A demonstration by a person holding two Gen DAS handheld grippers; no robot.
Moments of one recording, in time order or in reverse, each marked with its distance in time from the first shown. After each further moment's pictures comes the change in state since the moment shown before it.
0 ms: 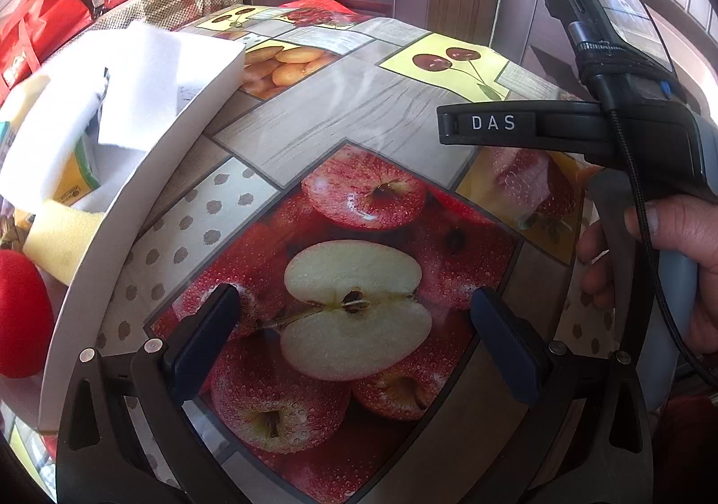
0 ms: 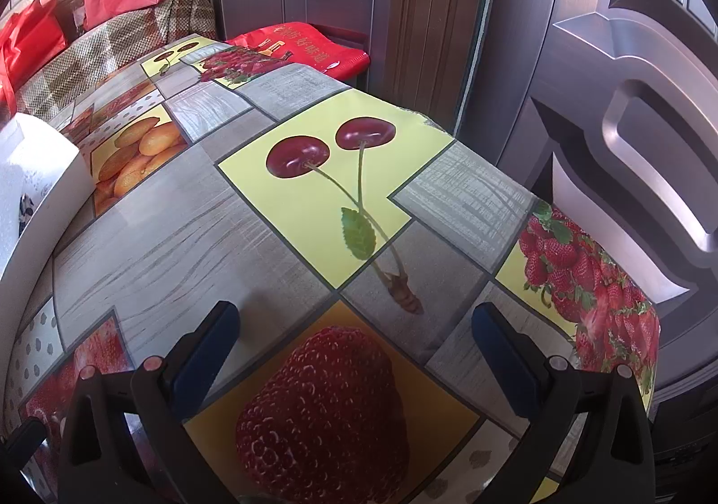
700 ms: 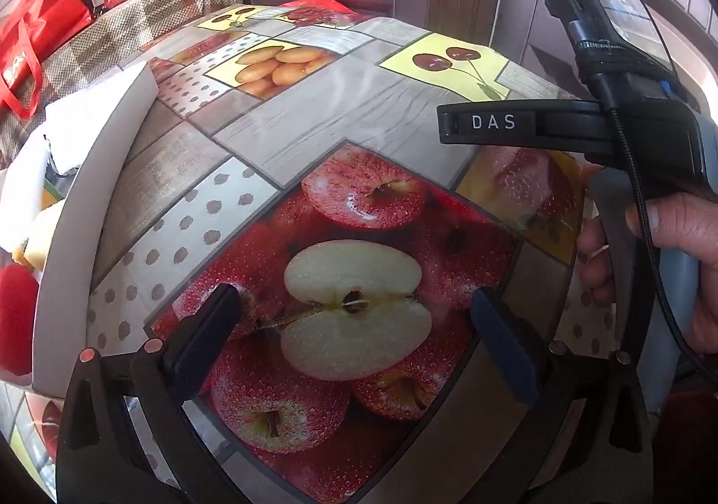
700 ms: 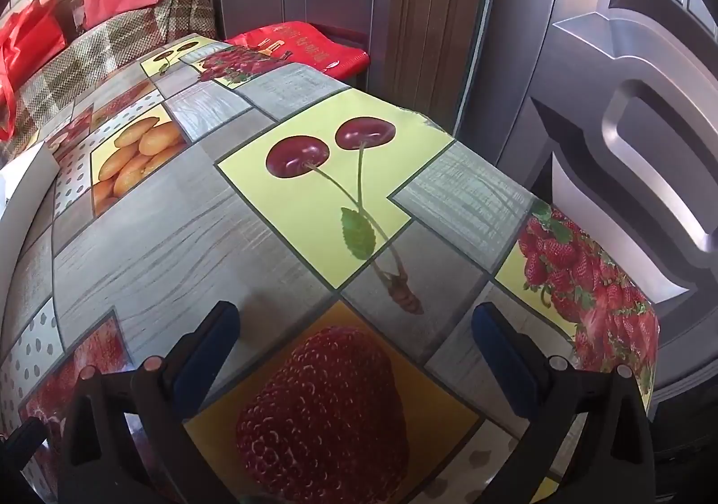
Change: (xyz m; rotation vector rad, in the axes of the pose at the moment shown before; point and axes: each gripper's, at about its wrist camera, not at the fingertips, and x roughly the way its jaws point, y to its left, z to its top) left arm 0.003 0.003 0.000 -0.001 -0.001 0.000; right arm 0.000 -0.002 -0.001 0.002 0.000 0.004
